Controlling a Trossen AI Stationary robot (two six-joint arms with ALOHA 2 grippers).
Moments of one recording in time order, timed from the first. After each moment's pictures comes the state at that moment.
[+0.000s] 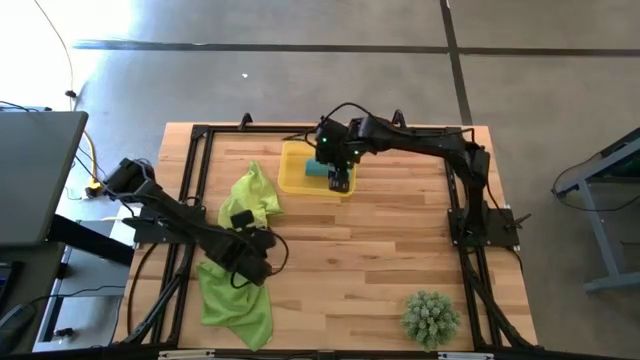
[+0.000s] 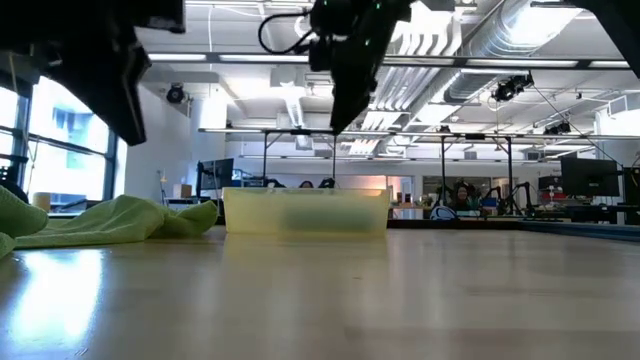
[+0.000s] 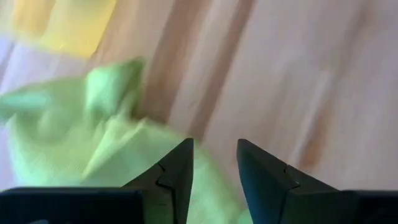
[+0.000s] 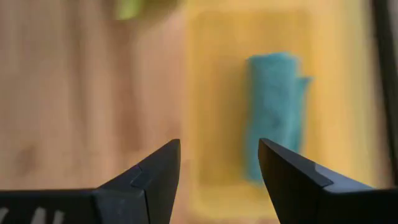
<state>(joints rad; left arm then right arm) -0.43 1.54 1.04 -1.01 -0.50 -0.84 -0.28 1.96 1.85 -1.06 -0.08 -0.19</state>
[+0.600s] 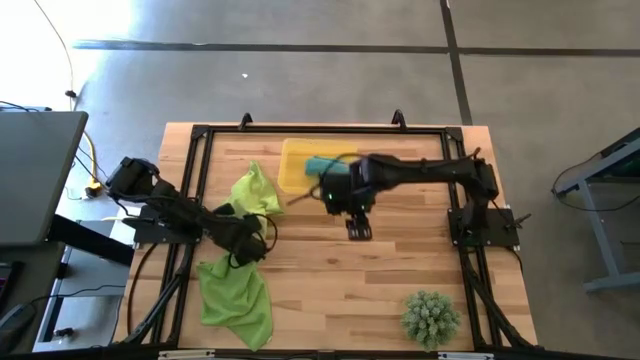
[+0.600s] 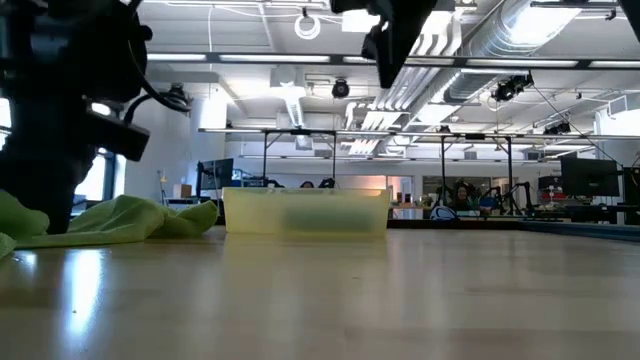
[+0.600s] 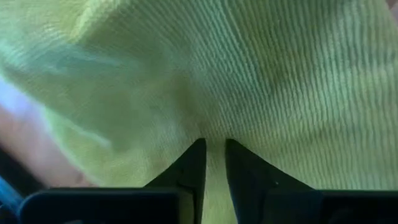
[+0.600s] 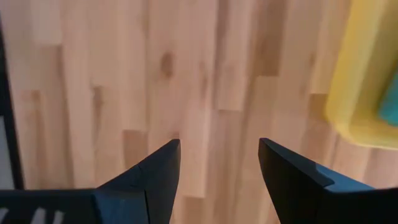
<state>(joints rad) -0.28 1.56 0.70 -0.92 -0.27 -0.94 0.03 1.91 1.92 -1.40 -0.13 -0.02</state>
